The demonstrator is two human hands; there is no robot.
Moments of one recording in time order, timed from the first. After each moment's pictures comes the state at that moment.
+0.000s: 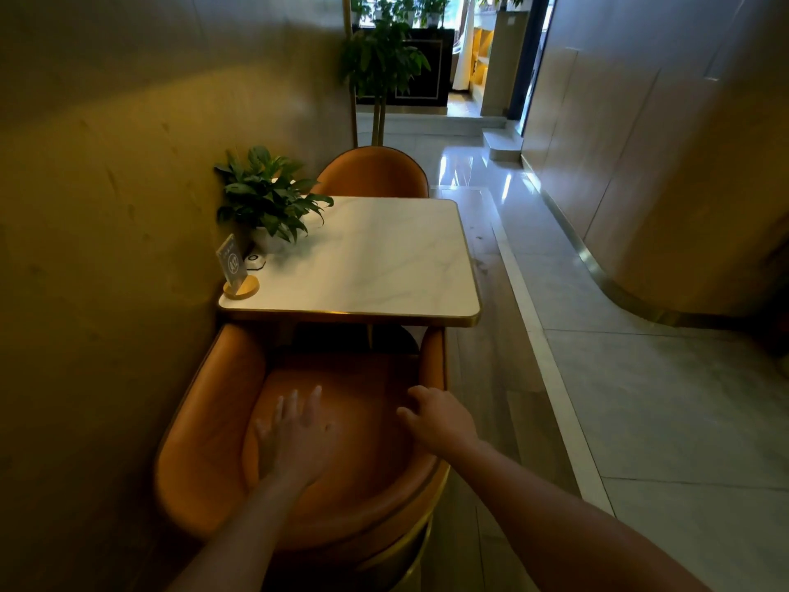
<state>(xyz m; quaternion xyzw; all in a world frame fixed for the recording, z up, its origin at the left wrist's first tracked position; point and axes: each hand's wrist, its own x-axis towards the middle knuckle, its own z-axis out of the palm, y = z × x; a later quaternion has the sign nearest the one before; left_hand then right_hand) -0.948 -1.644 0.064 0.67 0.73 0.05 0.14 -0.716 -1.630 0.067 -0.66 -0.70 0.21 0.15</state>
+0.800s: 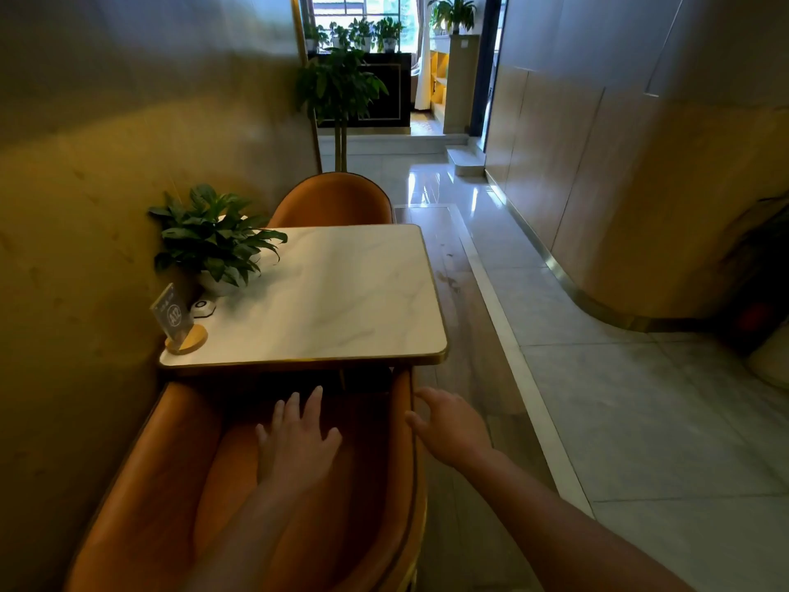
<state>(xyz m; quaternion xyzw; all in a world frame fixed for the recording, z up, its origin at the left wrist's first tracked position) -0.861 -1.546 0.099 0.71 0.69 0.07 0.13 -0.623 -1.567 0.113 -0.68 -0.68 0.19 0.21</state>
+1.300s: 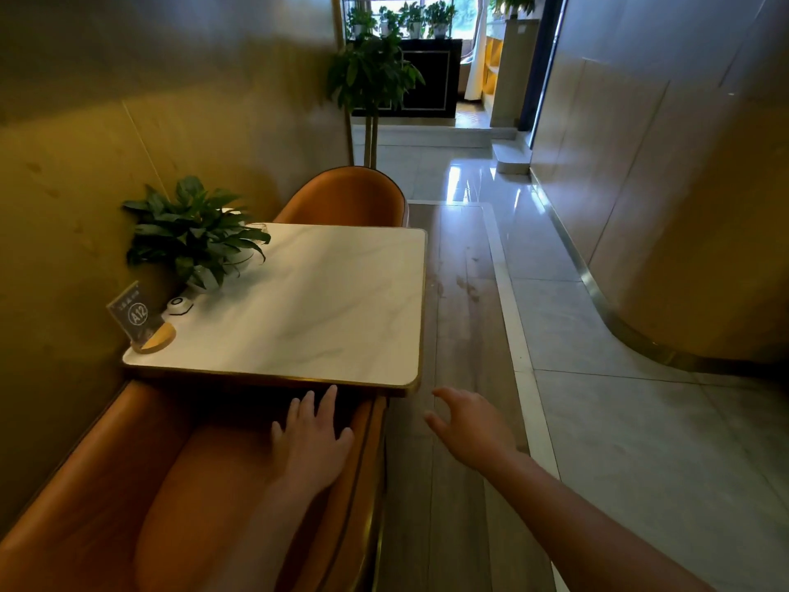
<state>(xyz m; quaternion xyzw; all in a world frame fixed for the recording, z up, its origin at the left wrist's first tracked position) -0.686 -1.478 0.102 0.67 0.72 0.08 0.16 -0.442 -1.470 0.108 -0.65 -0.72 0.18 0.18</state>
